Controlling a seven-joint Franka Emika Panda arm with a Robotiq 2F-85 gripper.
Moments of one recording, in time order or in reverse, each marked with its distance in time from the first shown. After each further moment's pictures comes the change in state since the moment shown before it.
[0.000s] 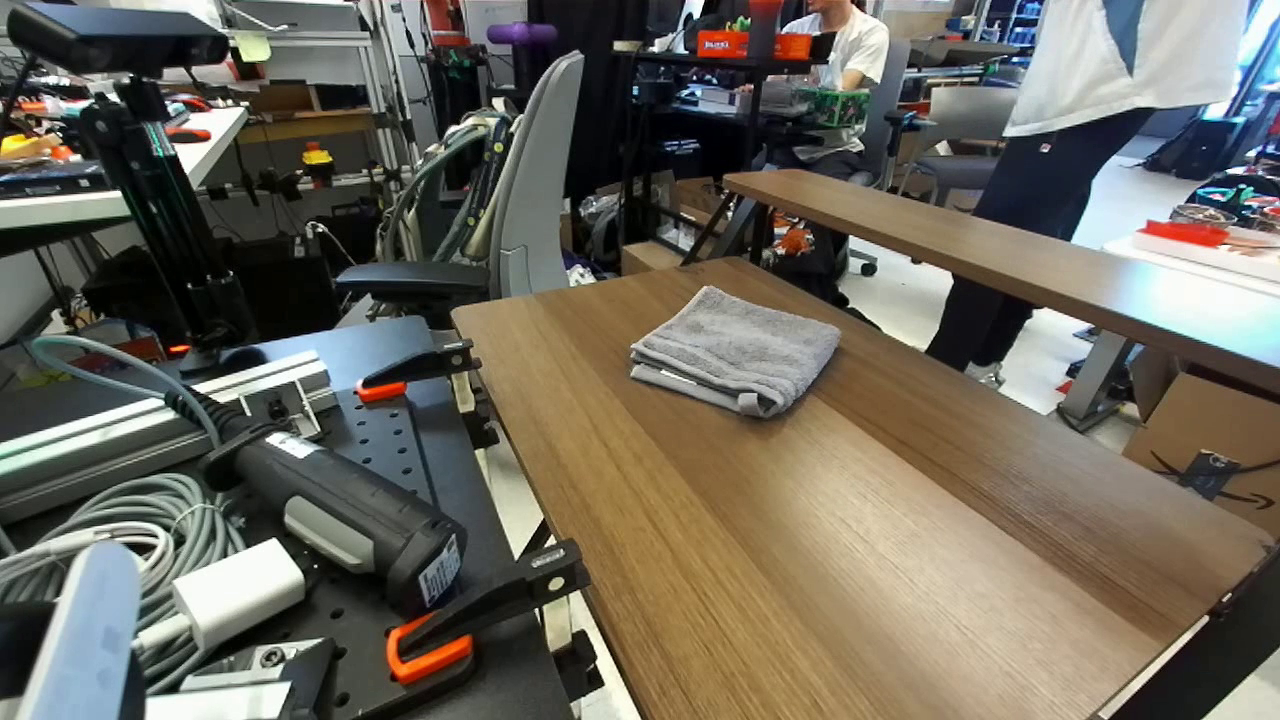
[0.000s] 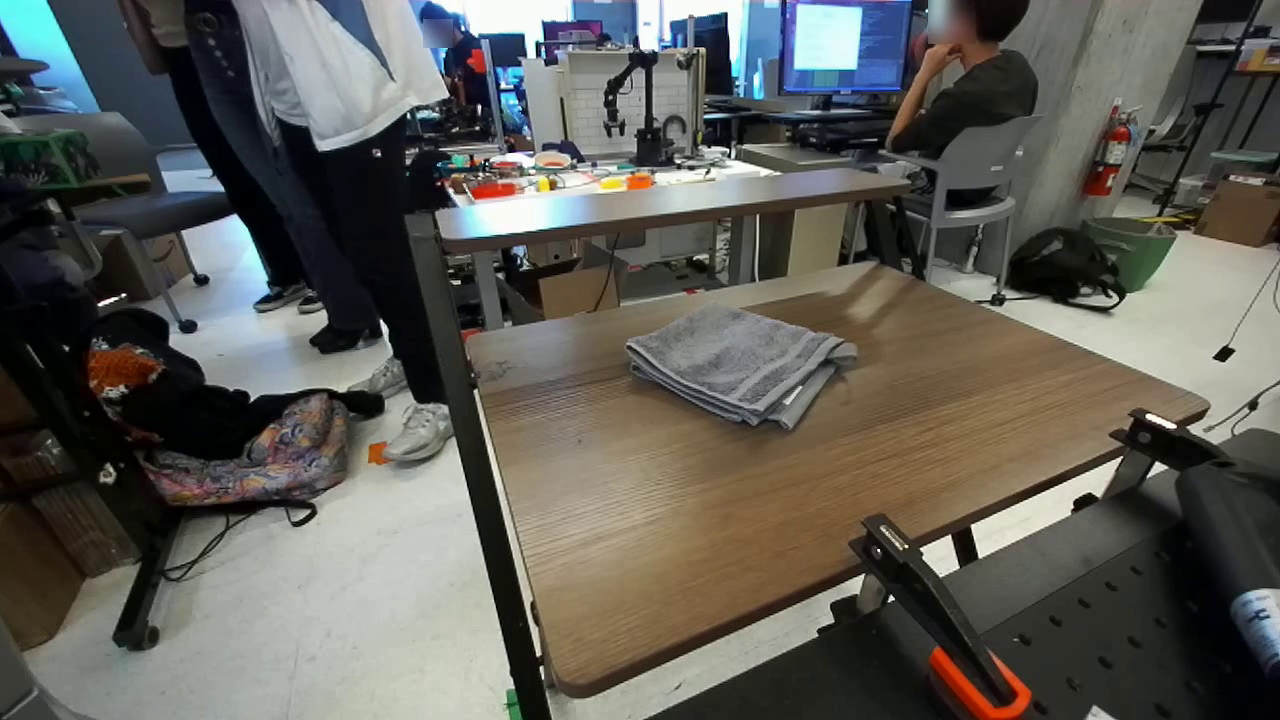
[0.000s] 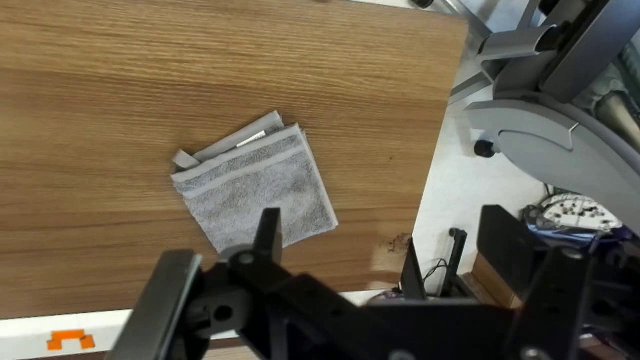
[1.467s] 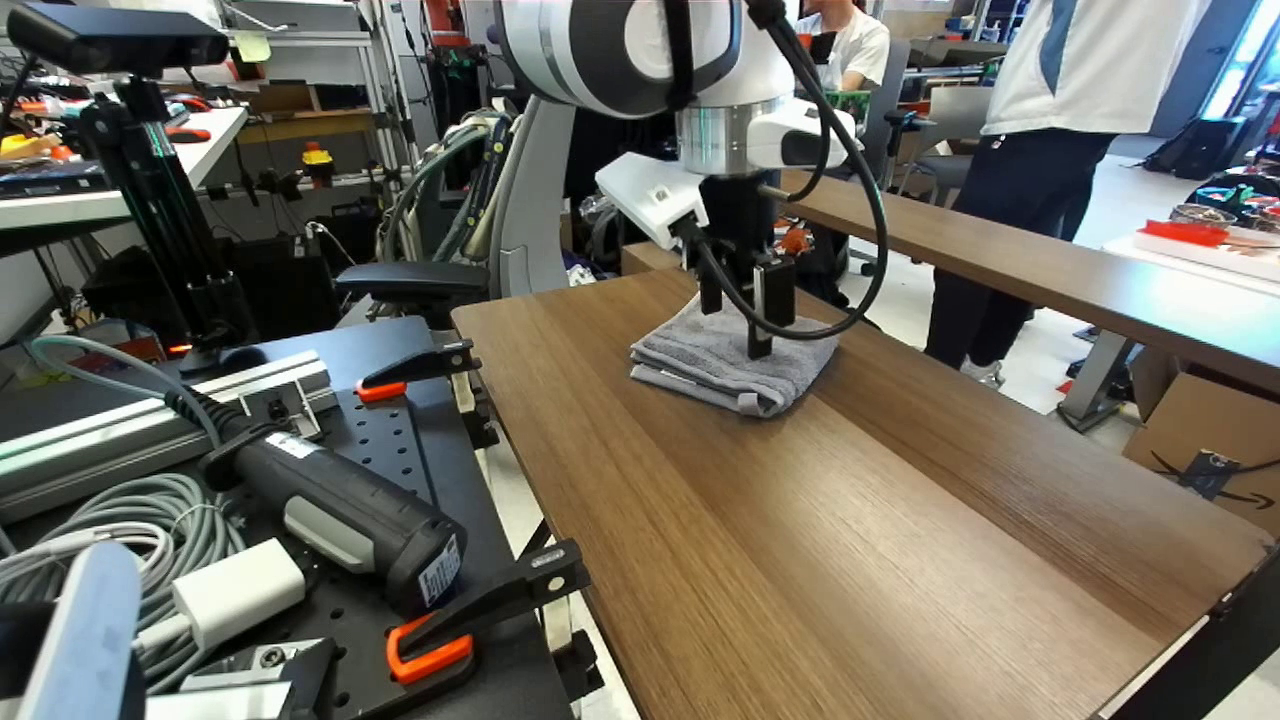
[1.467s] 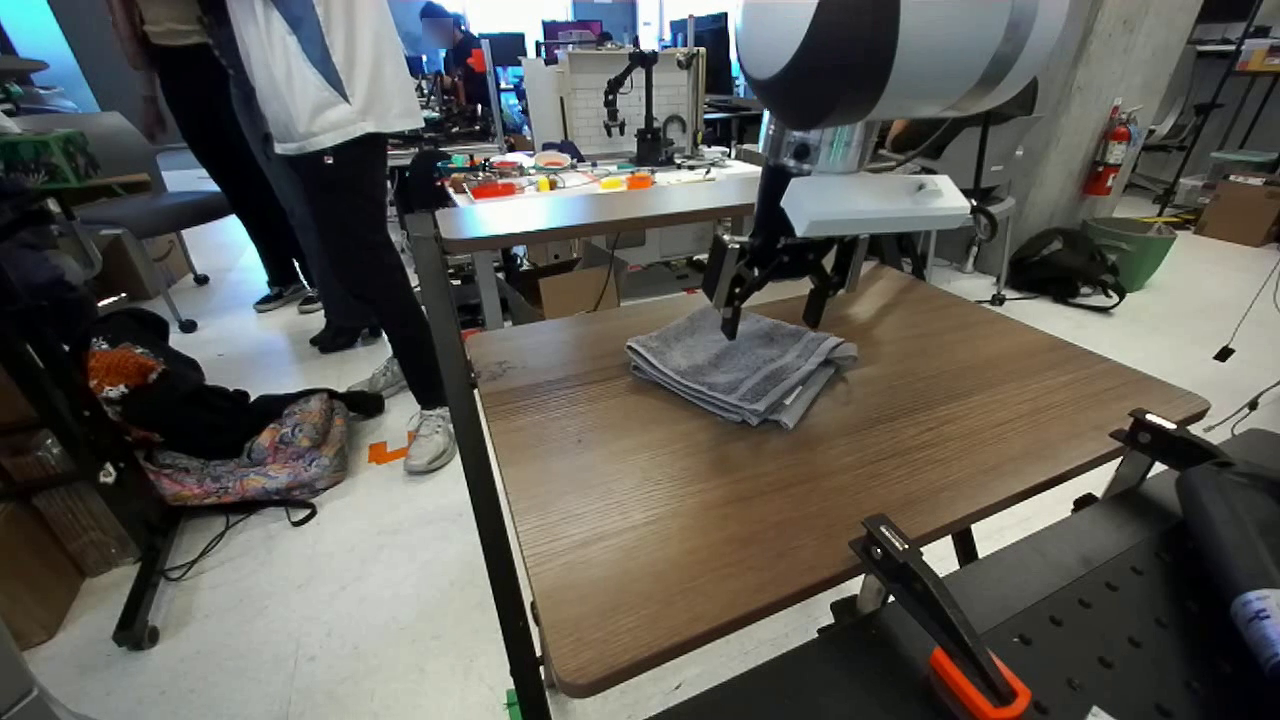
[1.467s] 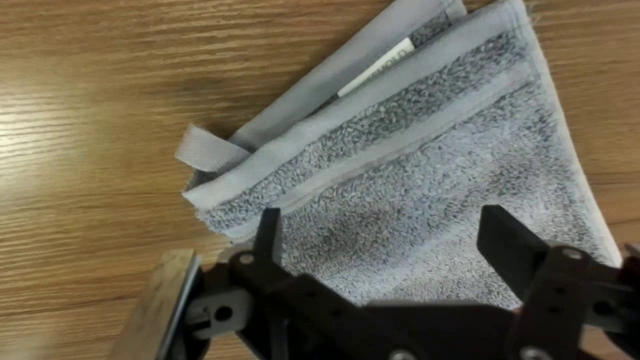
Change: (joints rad) arm 0.014 0.867 -0.005 0.295 -0.202 0.639 0.329
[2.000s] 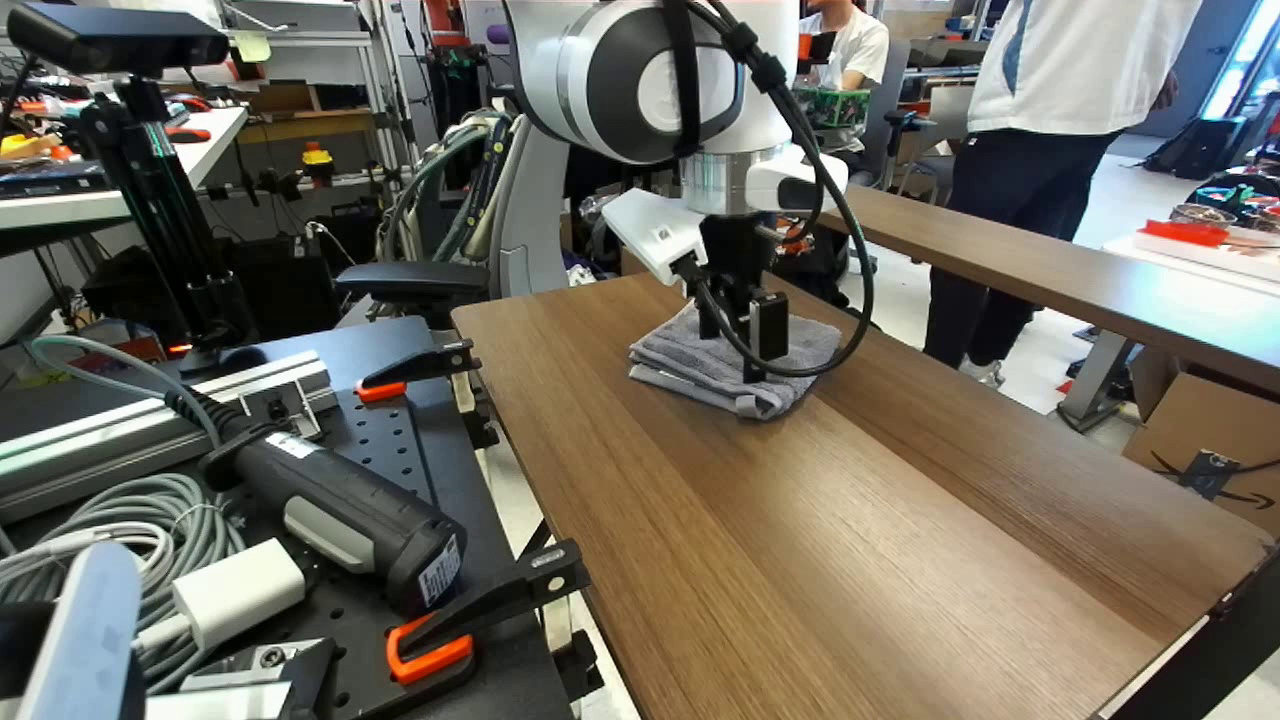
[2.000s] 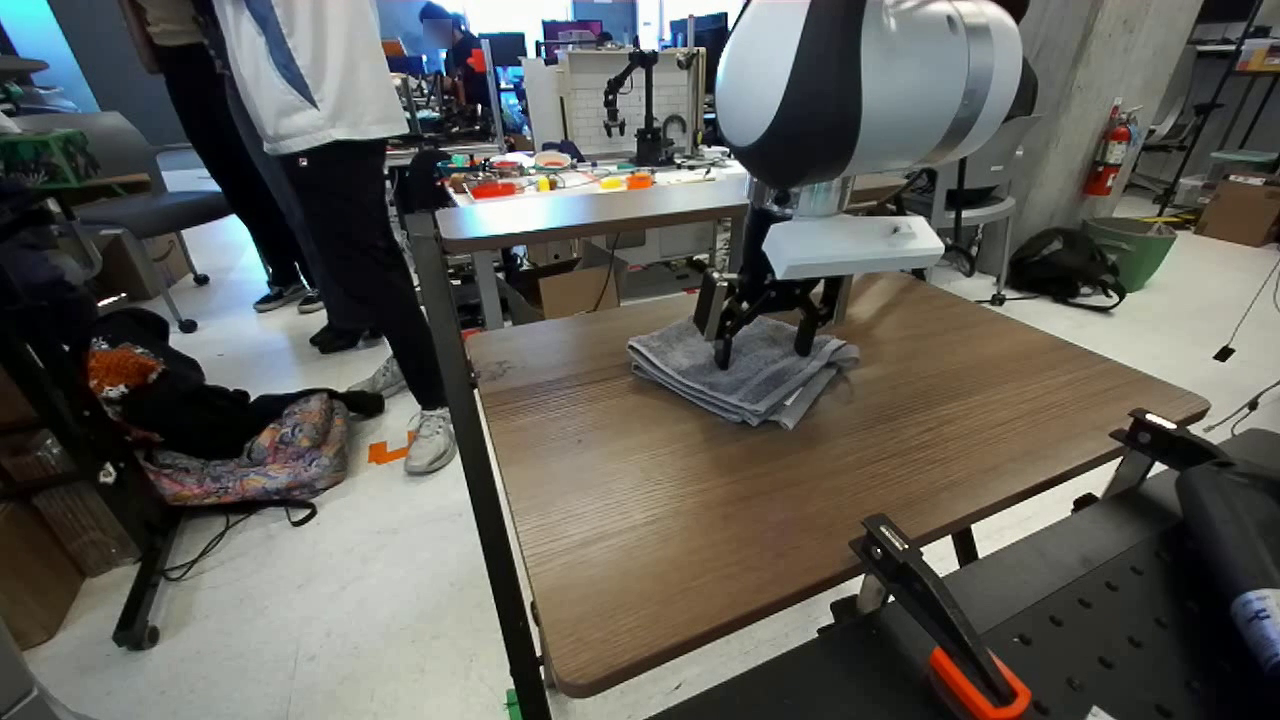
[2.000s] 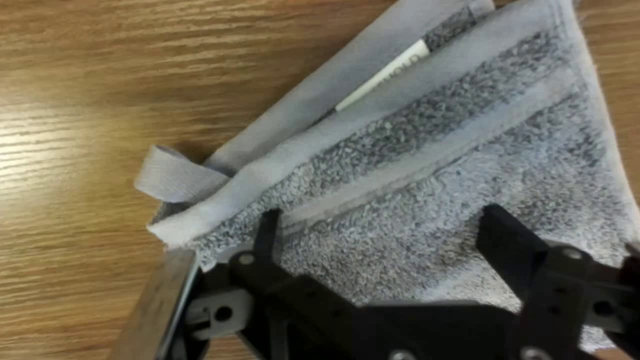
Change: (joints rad) arm 0.015 0.093 -0.008 0.064 0.000 -0.003 0.023
